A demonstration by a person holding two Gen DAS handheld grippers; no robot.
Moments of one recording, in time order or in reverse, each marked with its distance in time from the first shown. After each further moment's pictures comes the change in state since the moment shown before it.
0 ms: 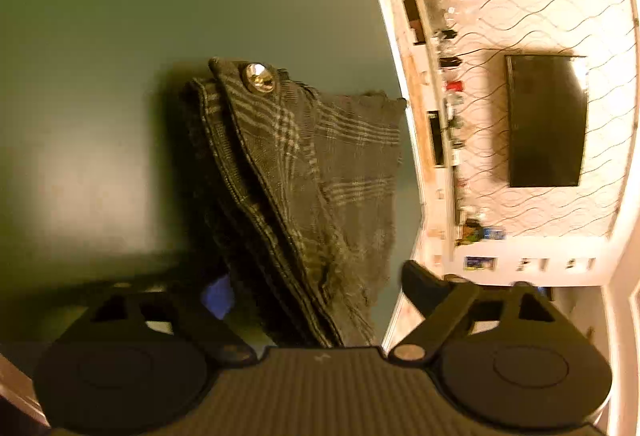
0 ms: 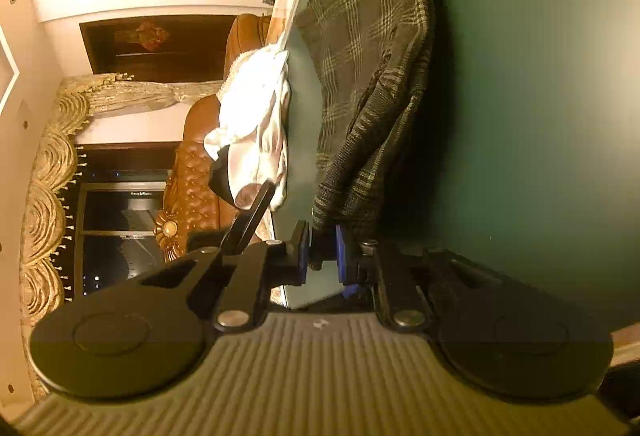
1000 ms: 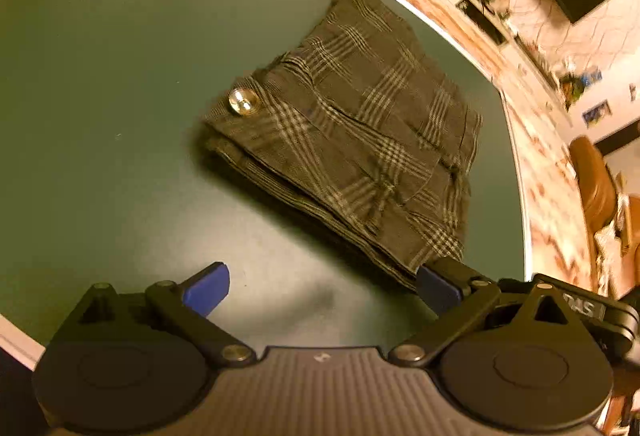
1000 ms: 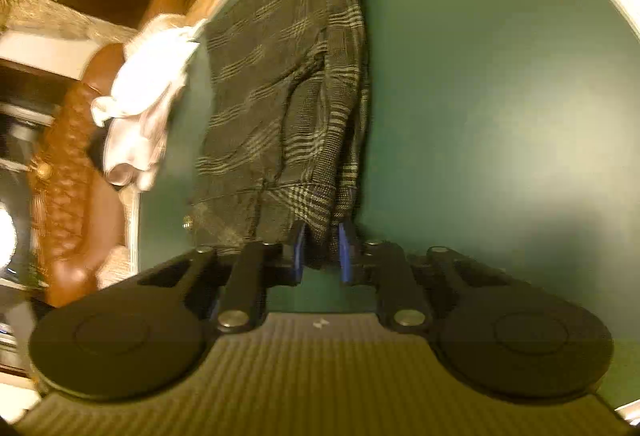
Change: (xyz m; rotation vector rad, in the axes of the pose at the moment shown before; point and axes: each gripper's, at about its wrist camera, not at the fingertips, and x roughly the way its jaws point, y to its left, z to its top) left arm -0.002 -0.060 -0.052 0.528 0.075 0.426; right arm -0.014 0.007 0.048 -0.264 0.020 -0.381
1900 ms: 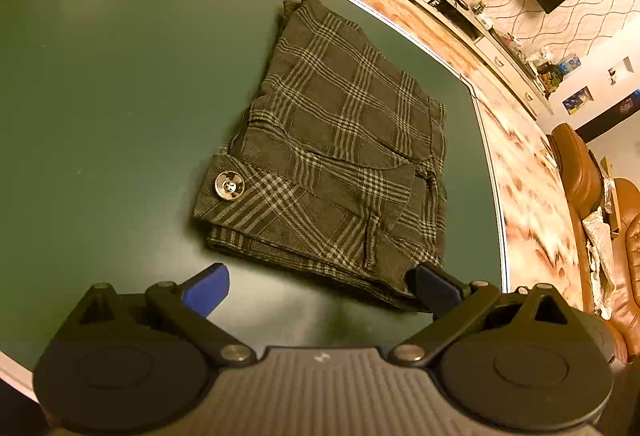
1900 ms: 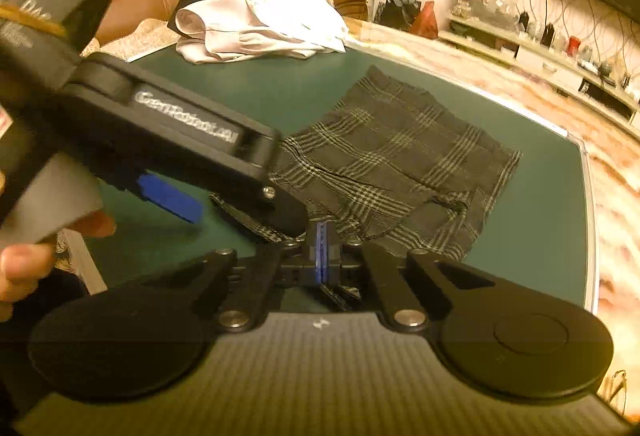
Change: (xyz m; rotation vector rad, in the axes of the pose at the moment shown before) left arm 0.006 -0.028 0.010 0.087 -0.008 -0.024; right arm -0.010 0.104 -0.076 -1.104 -0.194 -0.296
